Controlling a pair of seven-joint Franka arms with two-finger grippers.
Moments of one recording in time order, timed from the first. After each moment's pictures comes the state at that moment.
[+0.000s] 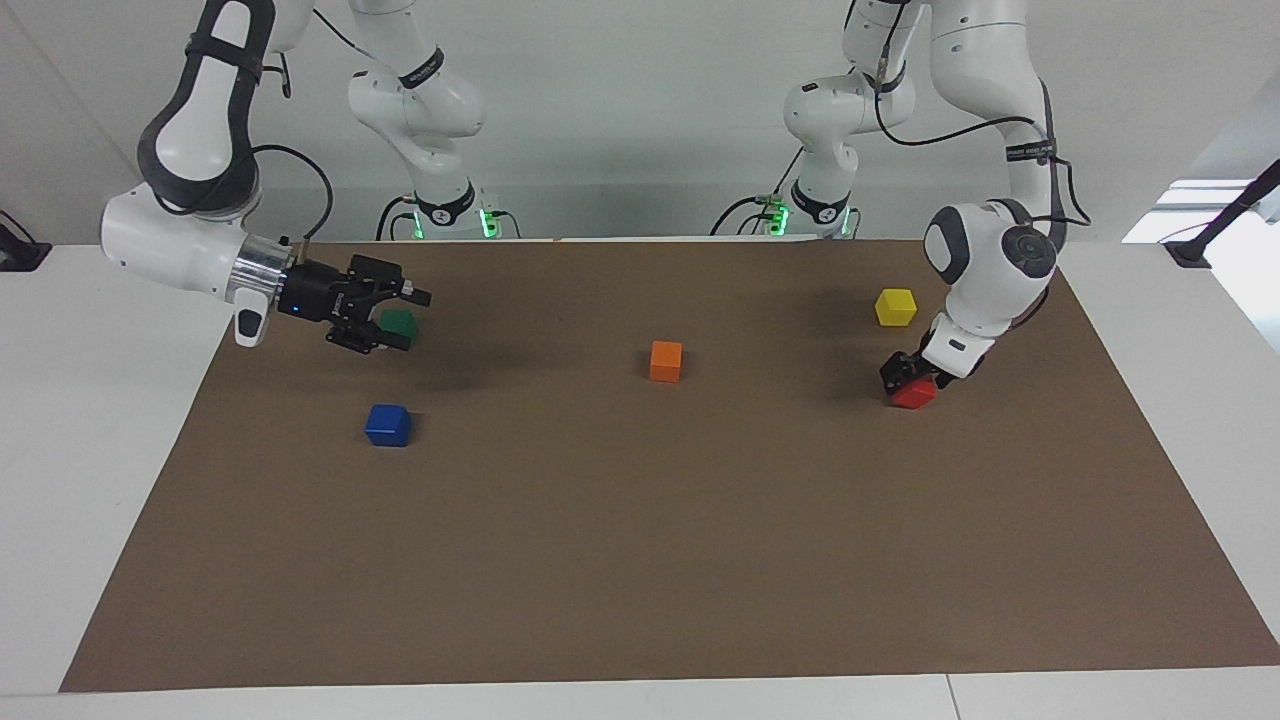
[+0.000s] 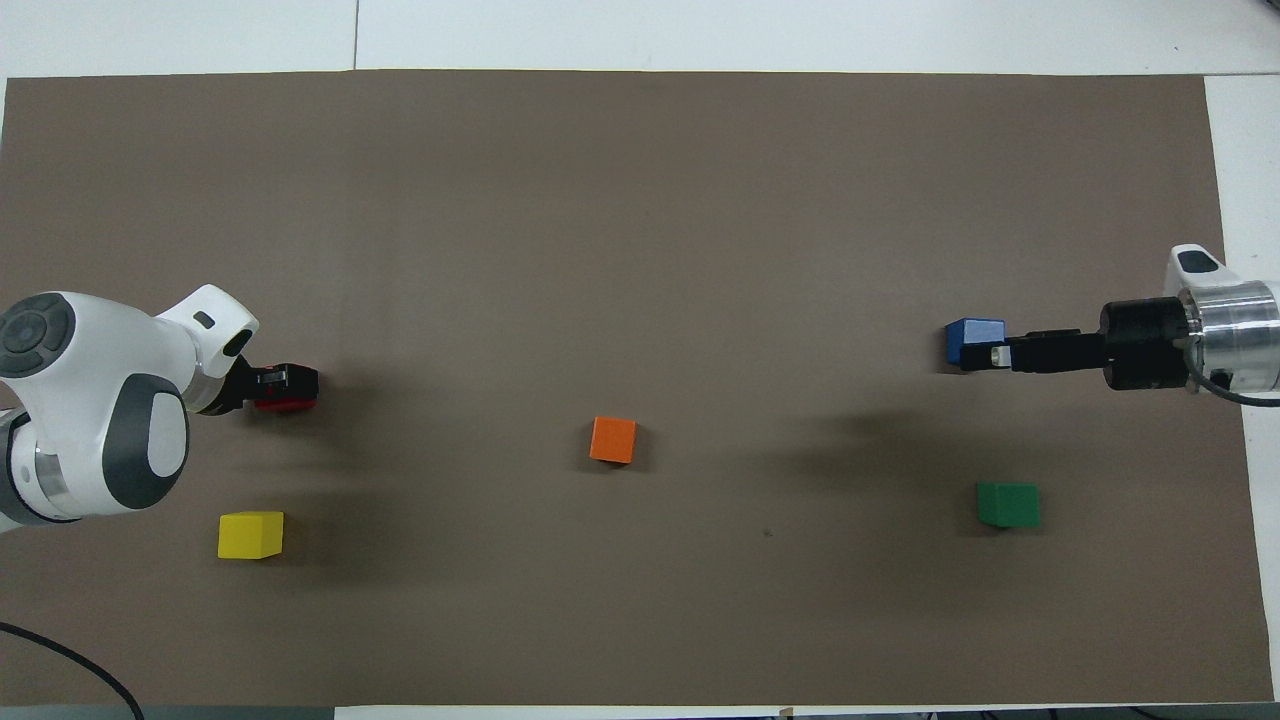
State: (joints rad) left arm 0.14 0.13 -0.12 -2.27 -0.02 2.34 -0.01; right arm -0.17 0.03 -0.05 -2.11 1.13 1.60 -0.73
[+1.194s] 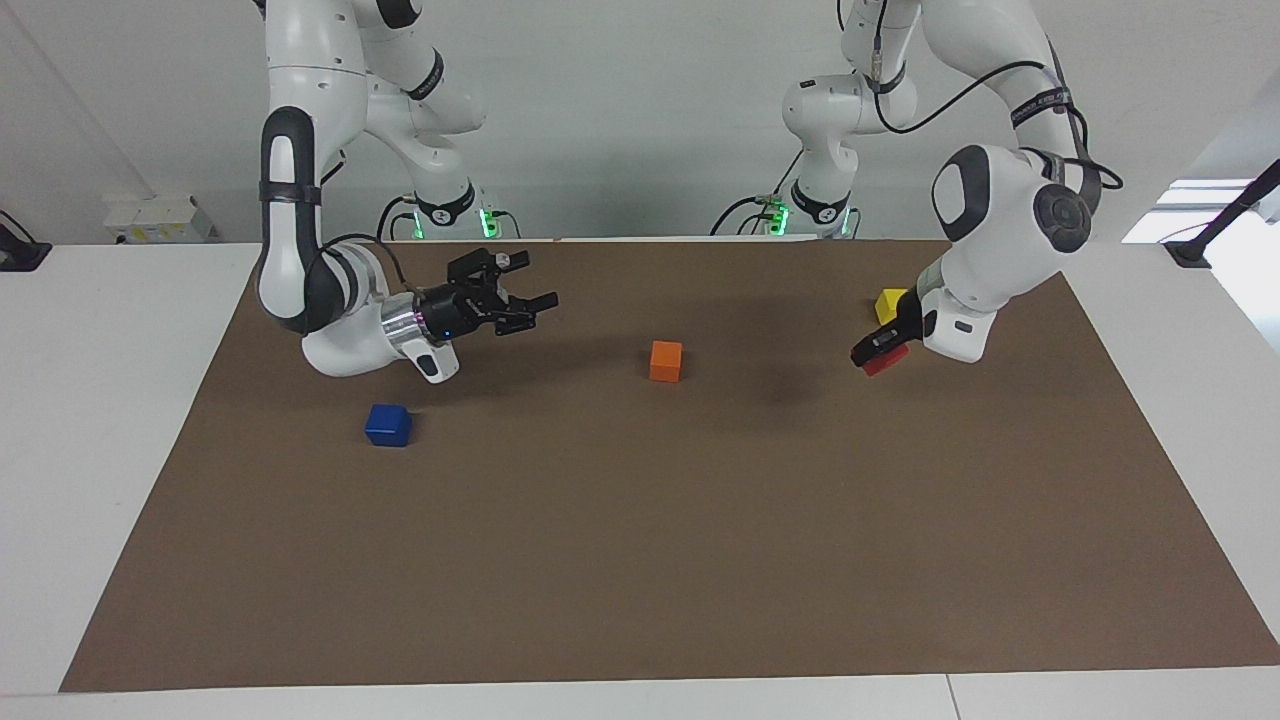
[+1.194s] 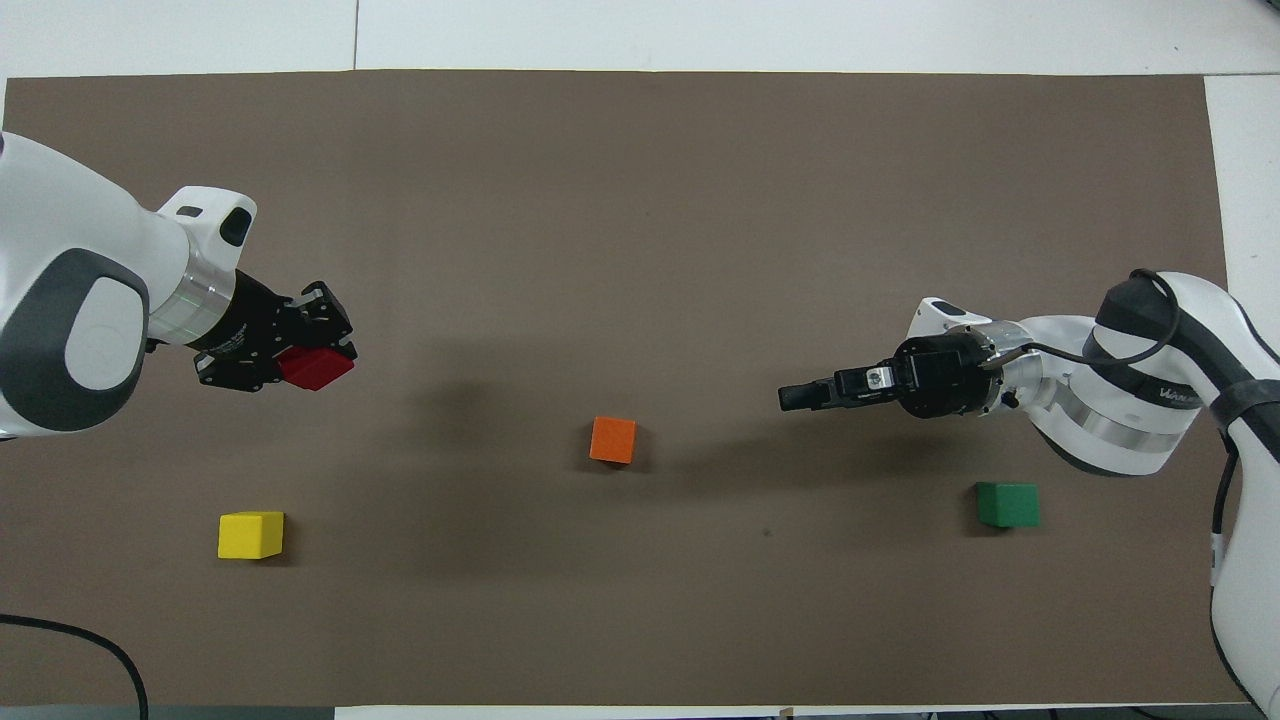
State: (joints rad) left arm 0.00 0.08 -0.15 -1.85 -0.27 1.74 -0.63; right arm 0.01 0.26 -0.04 -2.20 1.67 1.22 -0.83
